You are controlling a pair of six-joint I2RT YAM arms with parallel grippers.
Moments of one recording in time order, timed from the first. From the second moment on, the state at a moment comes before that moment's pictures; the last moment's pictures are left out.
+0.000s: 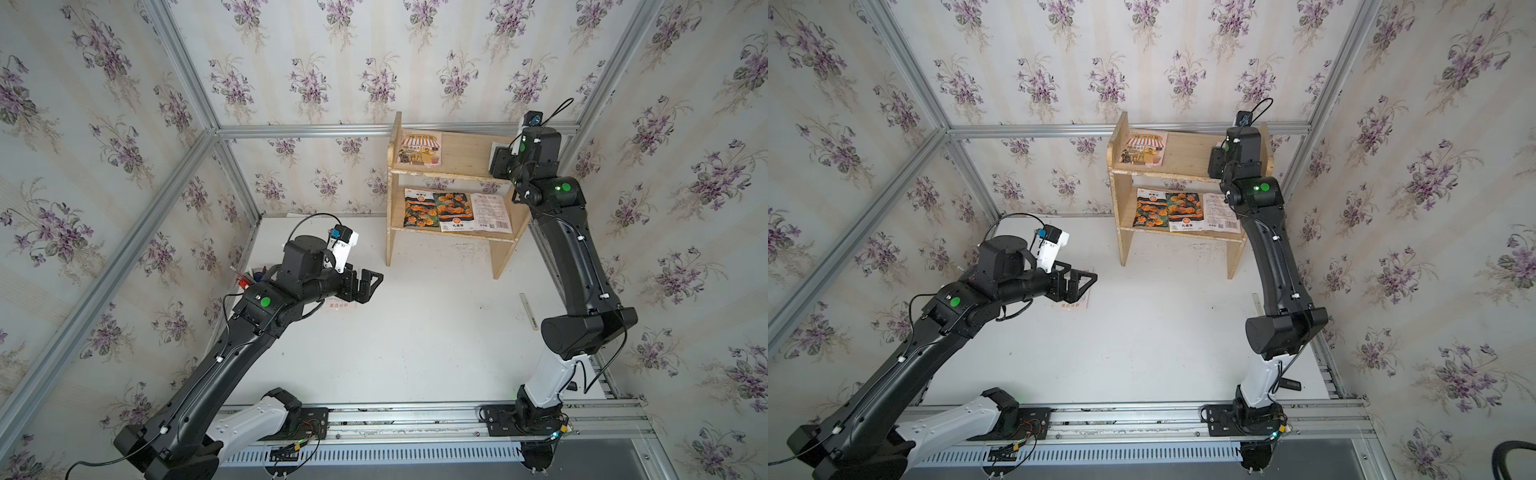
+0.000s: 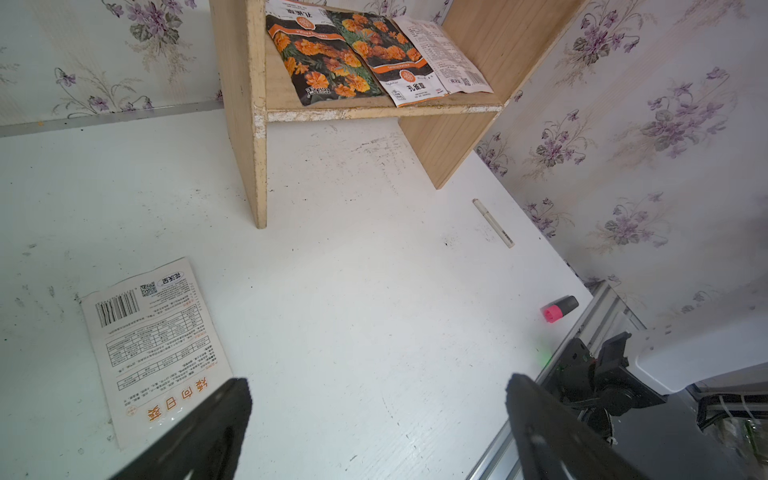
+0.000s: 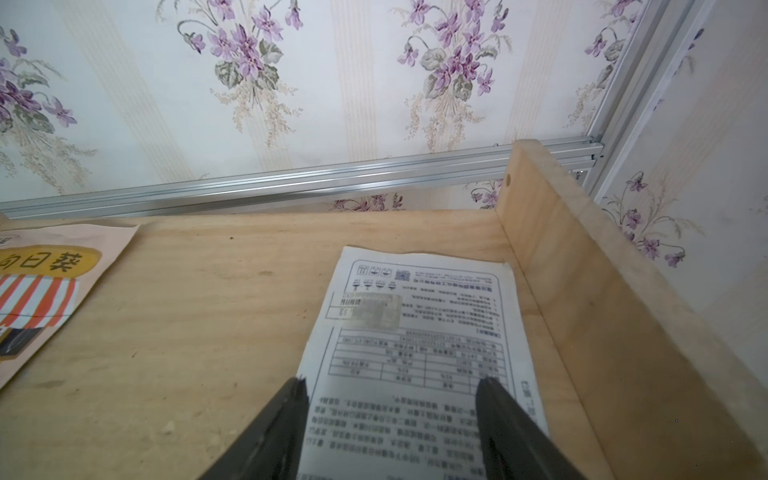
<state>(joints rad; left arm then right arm) -0.52 1.06 1.26 -0.75 0.25 -0.26 0.22 1.82 2.26 -0.74 0.34 0.12</state>
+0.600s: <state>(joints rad) -0.52 1.03 1.24 -0.75 0.27 -0.24 0.20 1.74 2.19 -0.82 0.16 0.12</state>
